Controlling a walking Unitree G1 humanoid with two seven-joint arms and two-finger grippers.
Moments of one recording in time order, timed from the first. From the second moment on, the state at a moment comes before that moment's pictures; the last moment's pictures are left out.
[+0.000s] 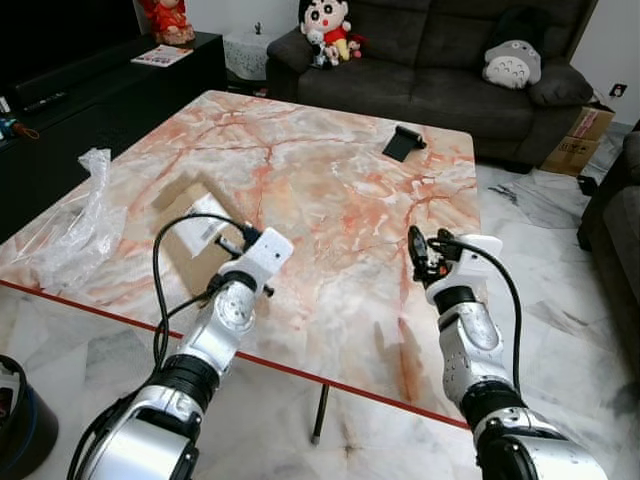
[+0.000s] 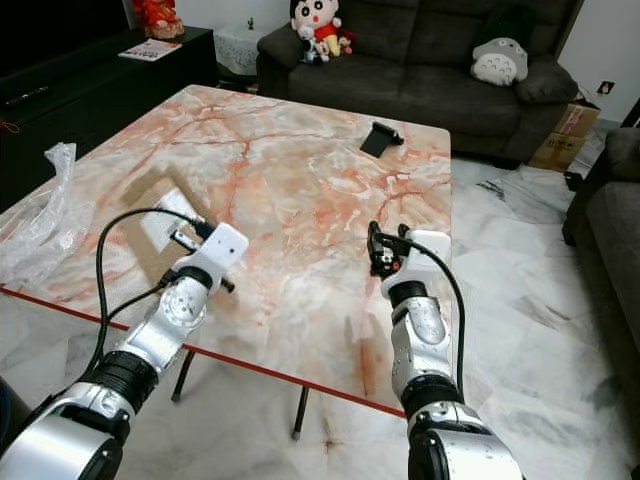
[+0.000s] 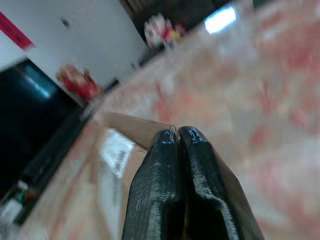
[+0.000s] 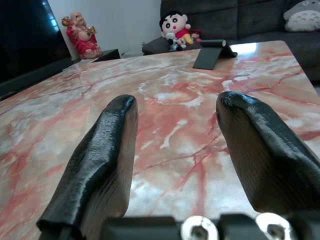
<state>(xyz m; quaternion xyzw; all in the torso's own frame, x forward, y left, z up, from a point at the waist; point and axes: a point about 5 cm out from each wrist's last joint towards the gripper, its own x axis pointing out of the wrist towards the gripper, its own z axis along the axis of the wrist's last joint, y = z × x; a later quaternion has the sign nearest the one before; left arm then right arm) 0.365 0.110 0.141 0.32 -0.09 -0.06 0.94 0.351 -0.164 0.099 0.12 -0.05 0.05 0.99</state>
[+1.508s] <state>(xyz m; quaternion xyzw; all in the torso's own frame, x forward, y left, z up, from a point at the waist) 0.350 0.107 0.180 0.16 -0.25 -0.01 0.95 0.362 -0.156 0.142 0.10 -0.15 0.06 0.98</state>
